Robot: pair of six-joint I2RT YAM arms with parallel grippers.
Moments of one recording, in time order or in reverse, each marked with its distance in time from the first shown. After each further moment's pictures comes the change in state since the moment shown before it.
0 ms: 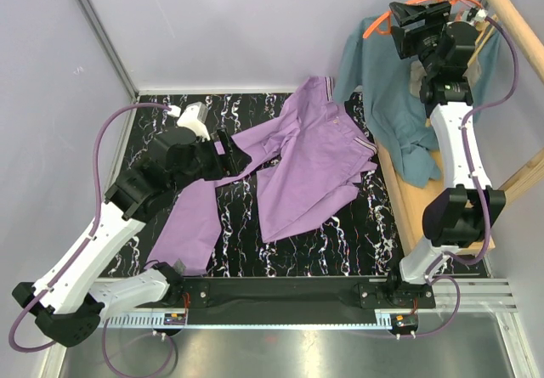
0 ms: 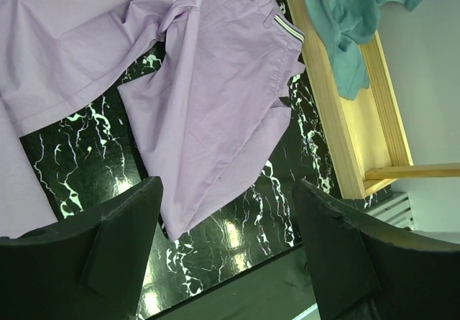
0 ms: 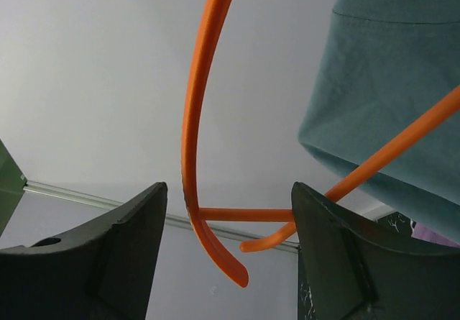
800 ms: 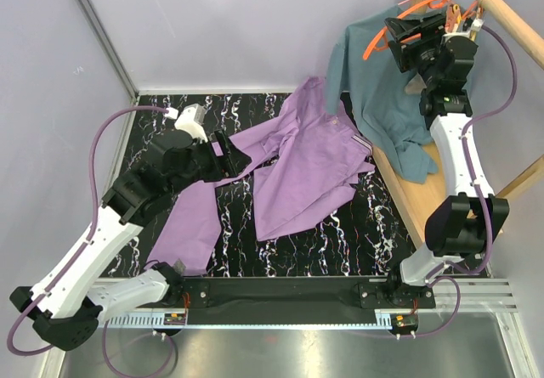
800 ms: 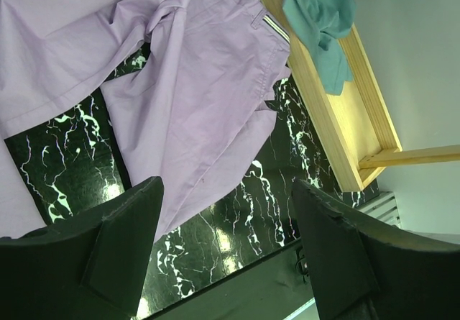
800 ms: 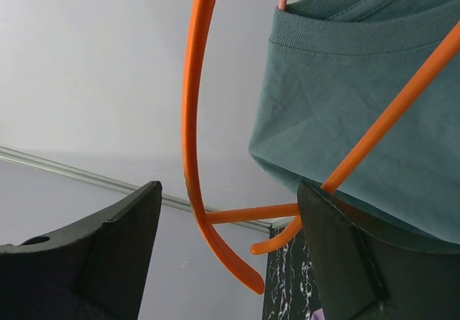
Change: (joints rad) left arm 0.000 -0.028 -0.026 0.028 0.018 -0.021; right arm -0.013 -0.095 -0.176 0.059 -0.069 -0.098
